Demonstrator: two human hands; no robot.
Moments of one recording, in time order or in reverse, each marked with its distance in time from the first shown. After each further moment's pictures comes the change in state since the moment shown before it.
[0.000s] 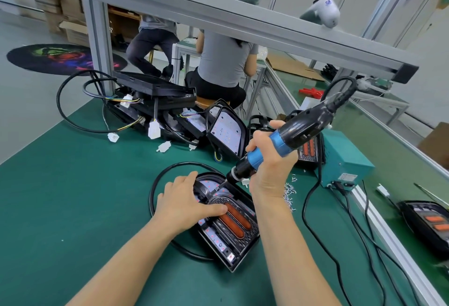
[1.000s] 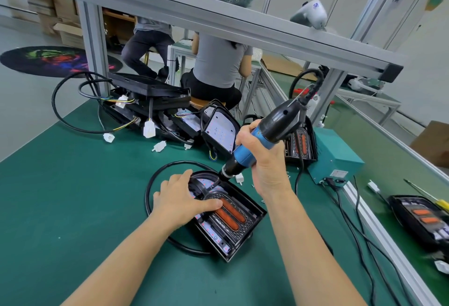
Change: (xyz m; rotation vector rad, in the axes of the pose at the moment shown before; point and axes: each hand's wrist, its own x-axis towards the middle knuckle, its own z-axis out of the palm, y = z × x) left_hand 0.001 0.002 0.003 0.000 0.022 -0.015; right_hand 0.018 -0.009 -0.018 -0.121 -0.452 0.081
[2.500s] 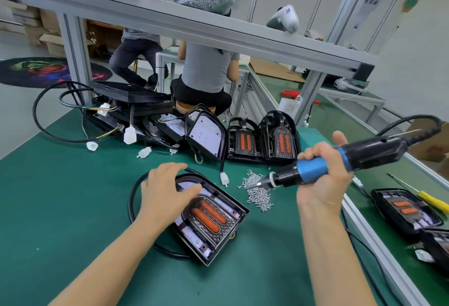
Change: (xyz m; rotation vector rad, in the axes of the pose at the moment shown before) left_hand -0.010 0.019 -0.012 -0.097 0.303 0.187; right_hand -0.028 -0.039 -0.077 0.407 0.617 -0.223
